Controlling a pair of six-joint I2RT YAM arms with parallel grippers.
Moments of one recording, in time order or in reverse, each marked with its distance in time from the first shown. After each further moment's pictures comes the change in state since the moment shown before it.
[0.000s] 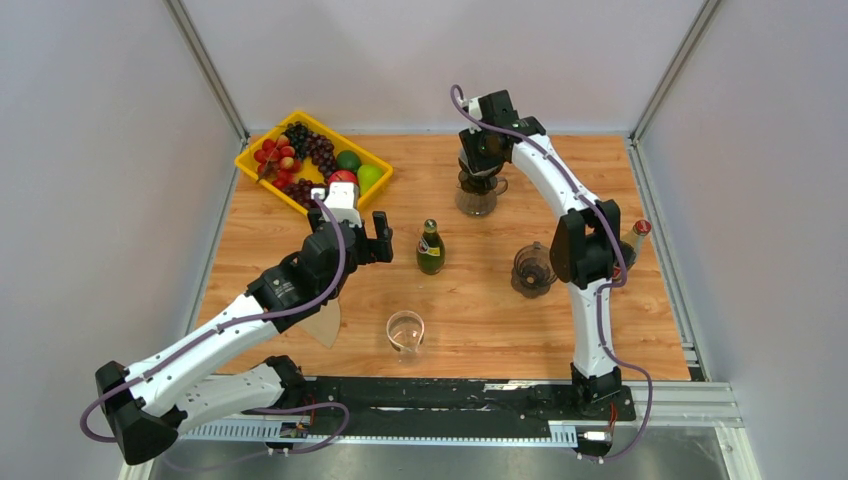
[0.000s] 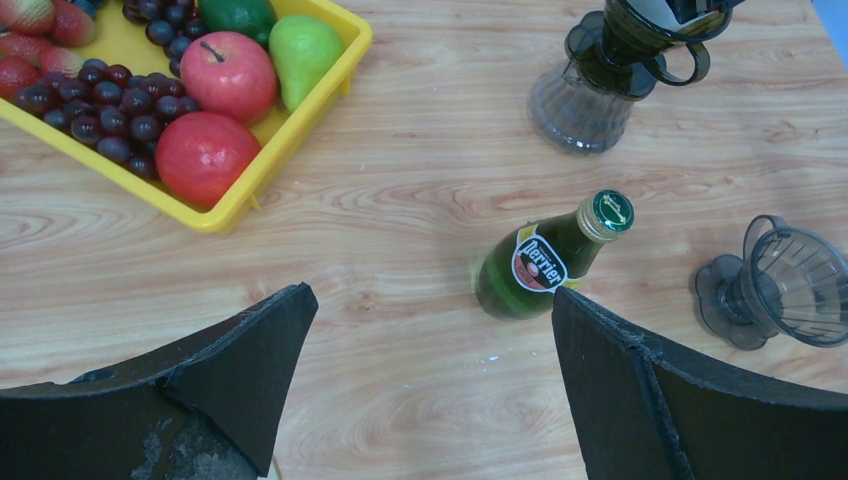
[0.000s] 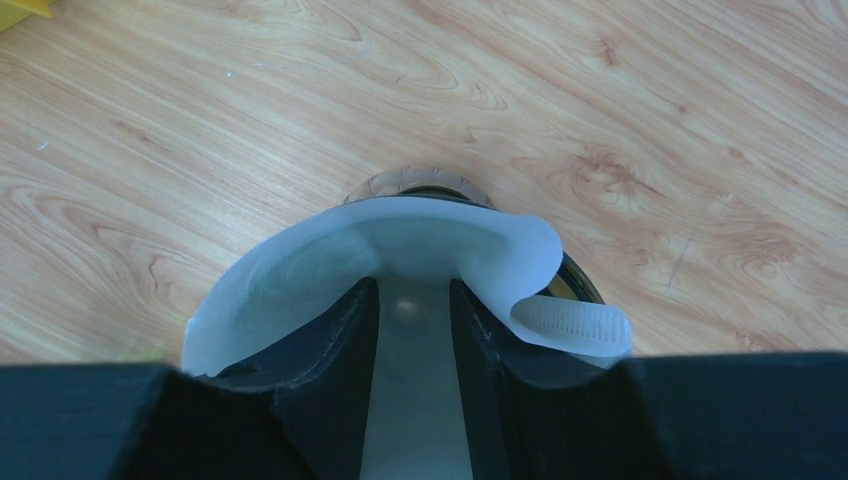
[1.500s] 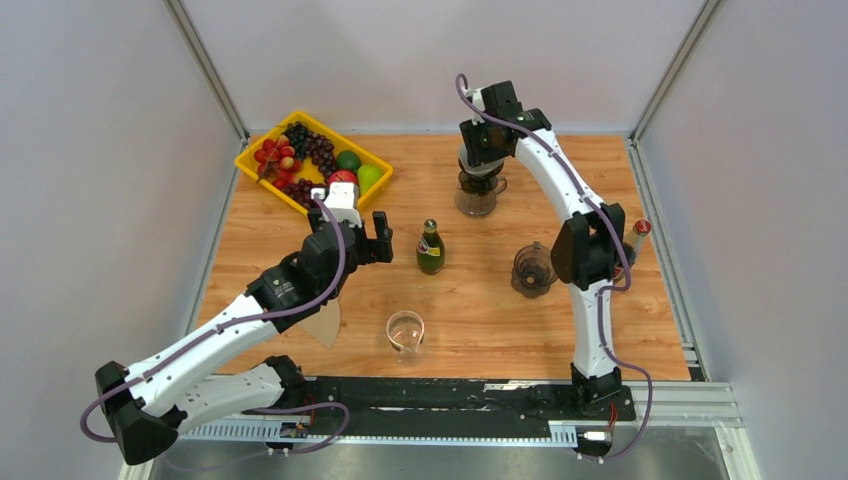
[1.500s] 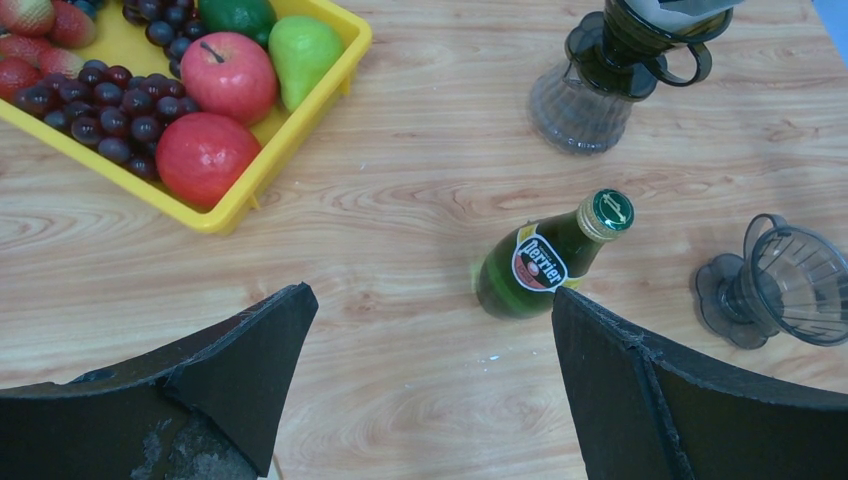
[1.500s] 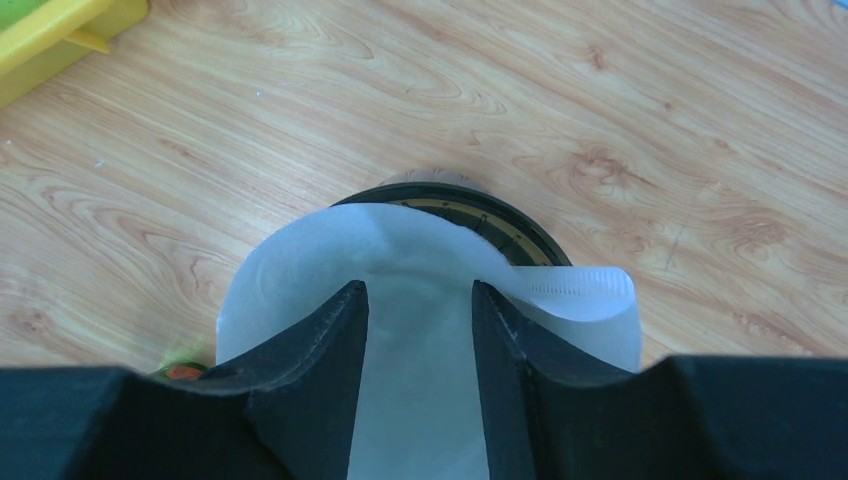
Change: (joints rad) left arm 0.000 0.000 0.000 0.000 0.001 0.003; right arm 0.005 -0.010 0.080 -0.077 0.002 0.050
